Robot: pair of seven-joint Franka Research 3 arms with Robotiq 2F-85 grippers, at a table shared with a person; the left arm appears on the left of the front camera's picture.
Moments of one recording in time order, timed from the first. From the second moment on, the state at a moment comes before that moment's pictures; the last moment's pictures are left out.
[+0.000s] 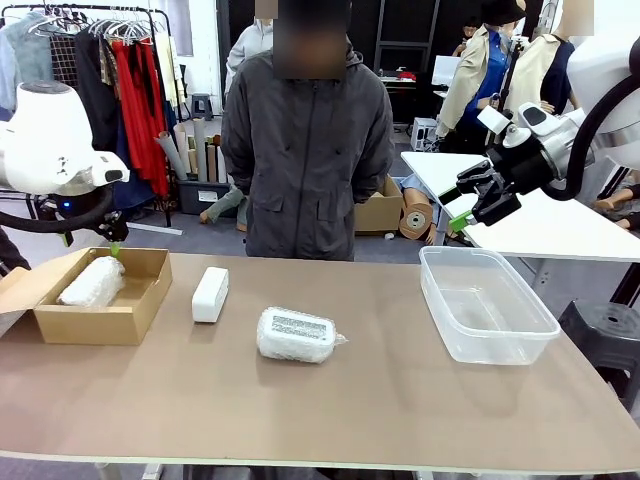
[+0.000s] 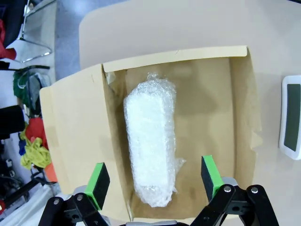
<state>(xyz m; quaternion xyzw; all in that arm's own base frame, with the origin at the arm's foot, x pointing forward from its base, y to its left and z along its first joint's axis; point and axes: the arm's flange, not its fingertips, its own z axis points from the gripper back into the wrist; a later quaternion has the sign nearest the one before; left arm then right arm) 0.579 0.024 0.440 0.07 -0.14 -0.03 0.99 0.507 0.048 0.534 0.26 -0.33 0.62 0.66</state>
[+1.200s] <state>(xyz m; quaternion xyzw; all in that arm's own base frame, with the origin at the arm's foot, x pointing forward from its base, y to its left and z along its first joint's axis) 0.584 -0.008 0.452 0.03 -0.18 -0.16 0.97 0.507 0.048 0.534 0.26 -0.33 0.62 0.66</state>
